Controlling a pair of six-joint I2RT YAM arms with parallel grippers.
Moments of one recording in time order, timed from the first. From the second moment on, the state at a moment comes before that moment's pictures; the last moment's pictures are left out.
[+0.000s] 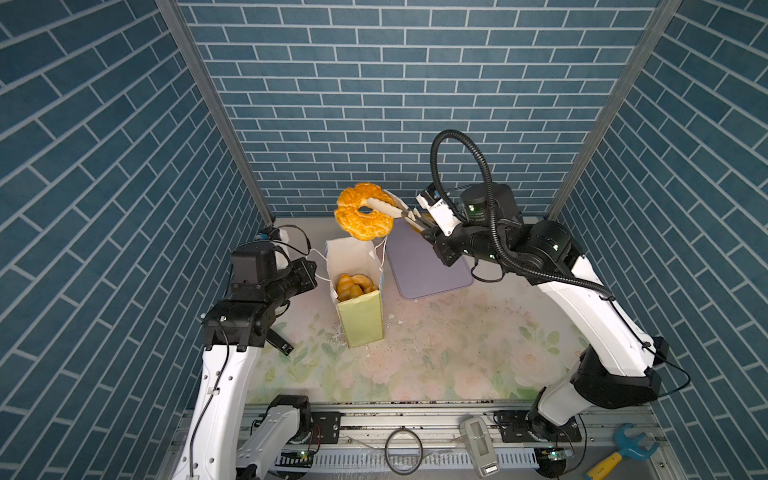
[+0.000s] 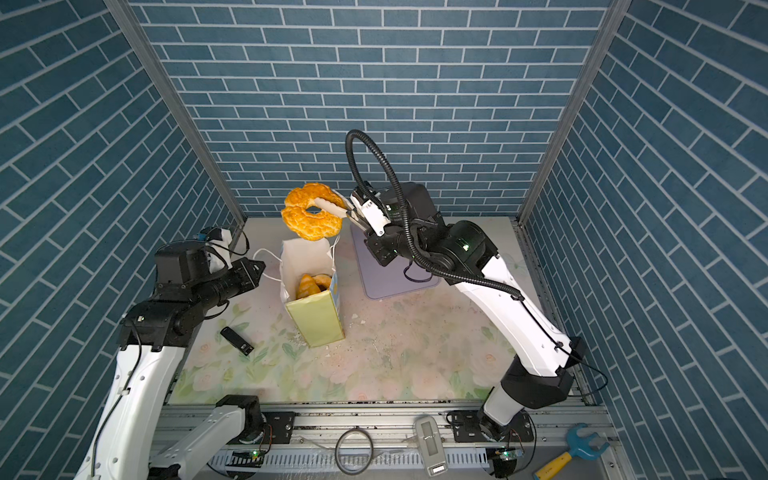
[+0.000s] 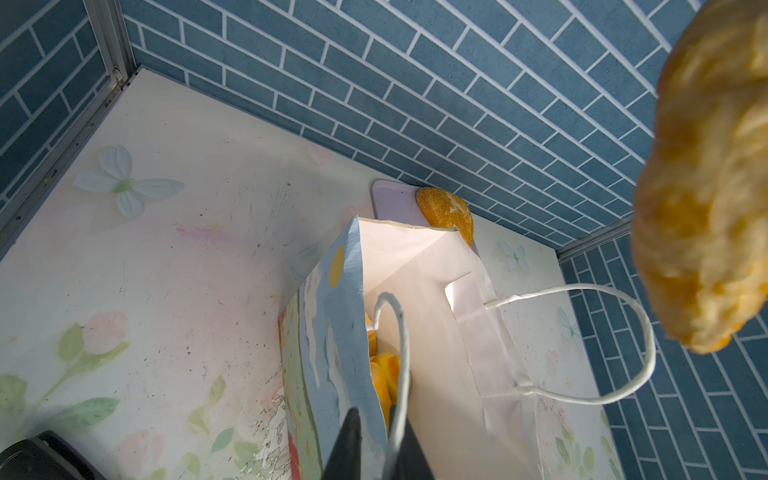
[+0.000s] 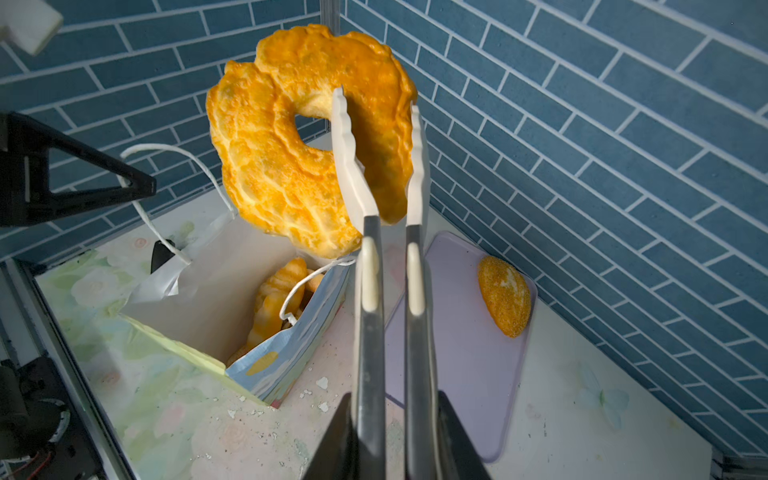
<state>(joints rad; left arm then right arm) -0.06 0.92 1.24 -0.87 0.22 -0.46 0.99 1.62 2.19 -1.11 0.21 -0.14</state>
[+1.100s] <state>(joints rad) -0.06 0.94 1.23 -0.87 0.23 -0.46 1.22 1.74 2.21 -1.16 0.55 -0.37</state>
